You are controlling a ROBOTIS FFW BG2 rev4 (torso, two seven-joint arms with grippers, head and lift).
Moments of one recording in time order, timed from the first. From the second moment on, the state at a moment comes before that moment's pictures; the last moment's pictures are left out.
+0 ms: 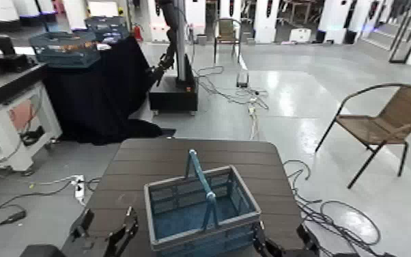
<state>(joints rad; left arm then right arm) 0.34 0.14 -0.08 -1.76 0.30 -0.29 -0.02 0.37 -0.13 0.25 -1.79 -0.27 -0.25 -0.12</state>
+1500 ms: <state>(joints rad) 0.35 0.16 -0.12 -1.78 0.26 -0.26 0.03 0.39 -0.11 0.21 -1.82 -0.23 -0.22 -0.11</state>
